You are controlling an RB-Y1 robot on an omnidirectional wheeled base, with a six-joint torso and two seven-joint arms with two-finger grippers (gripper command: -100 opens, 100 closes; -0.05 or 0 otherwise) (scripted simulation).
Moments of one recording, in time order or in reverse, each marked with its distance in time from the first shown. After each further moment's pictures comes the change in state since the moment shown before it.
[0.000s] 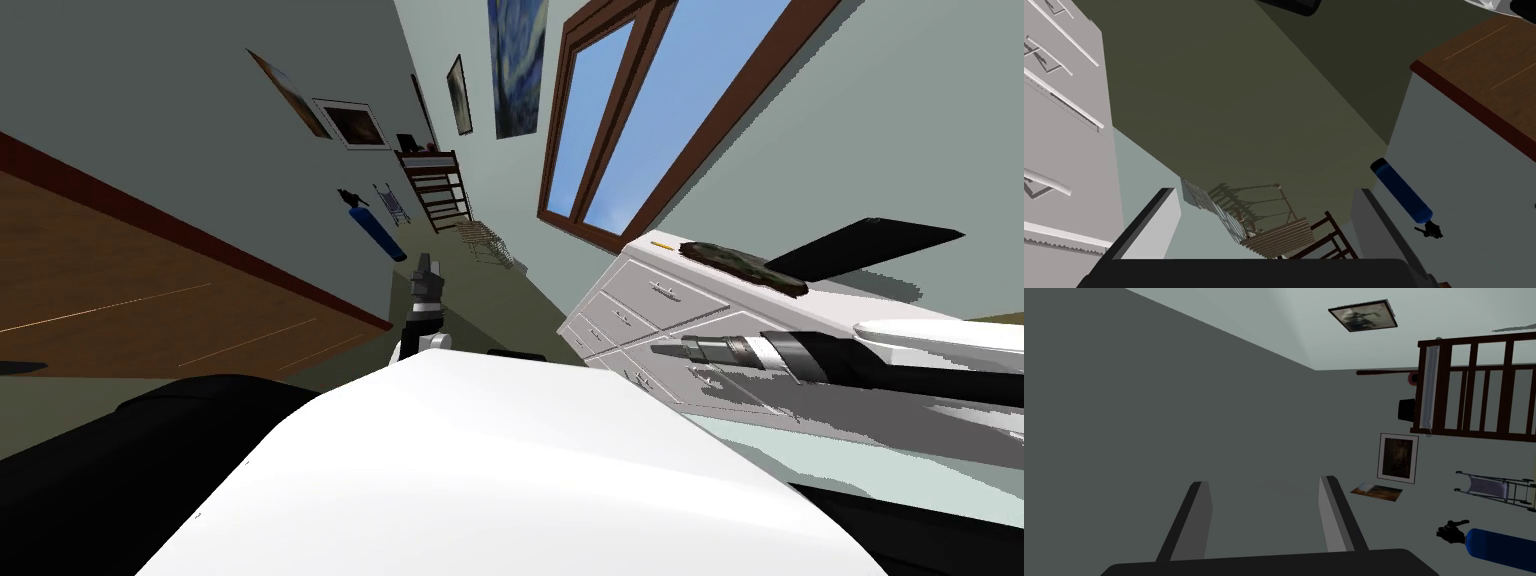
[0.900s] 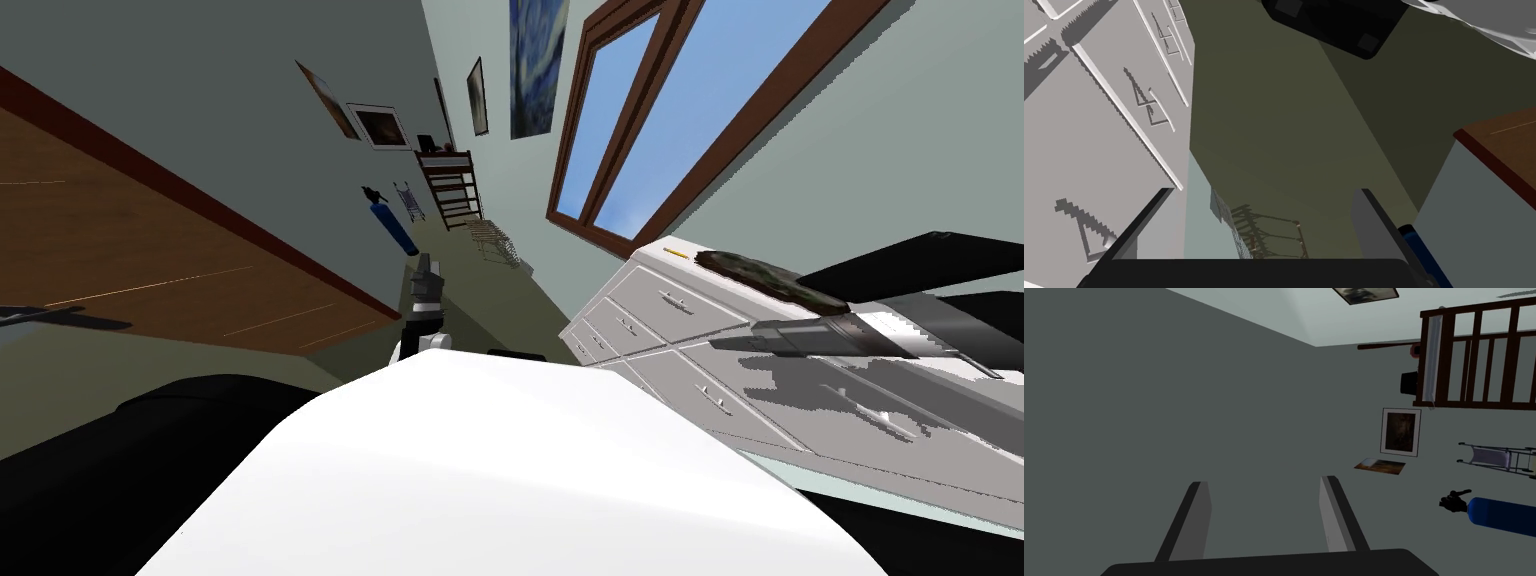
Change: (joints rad) left arm 0.000 0.000 0.000 0.000 0.000 0.000 0.000; right arm -0.088 -0.263 0.091 0.130 0.011 -0.112 -0.001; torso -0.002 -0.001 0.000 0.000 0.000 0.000
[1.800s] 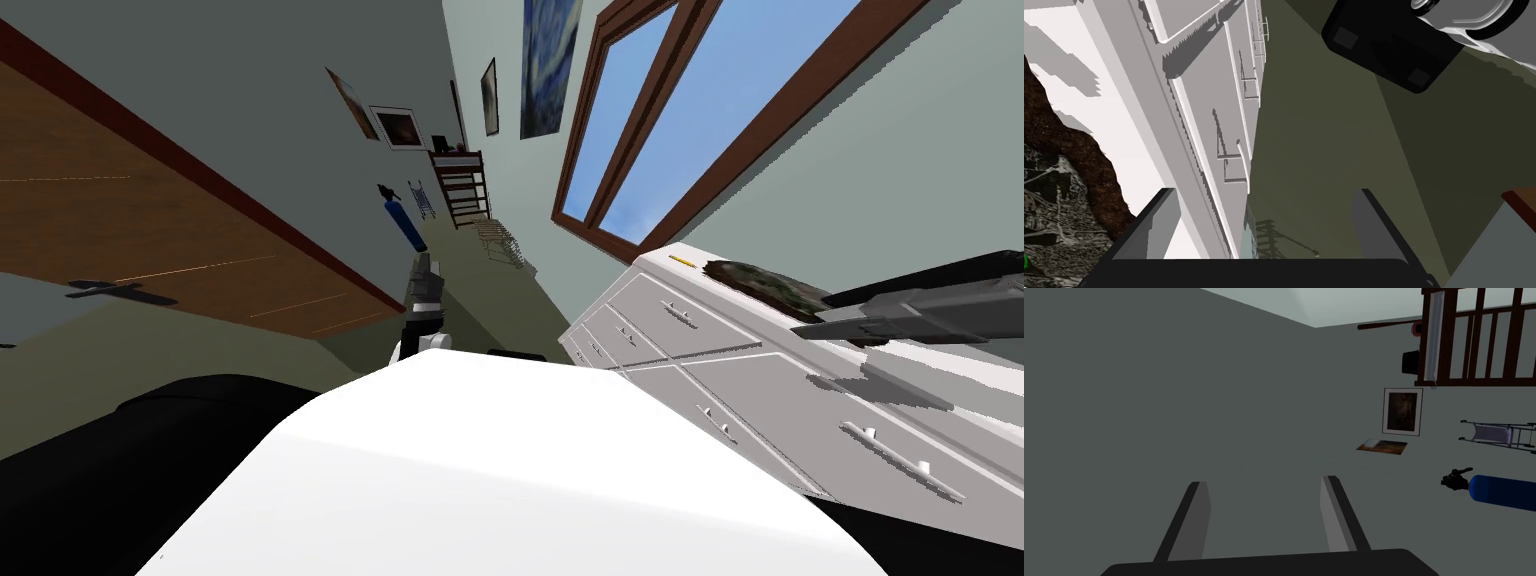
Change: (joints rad) left arm 0.000 0.000 0.000 0.000 0.000 0.000 0.000; right arm -0.067 -0.236 0.061 0.084 0.015 -0.082 -0.005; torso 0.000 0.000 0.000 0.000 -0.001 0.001
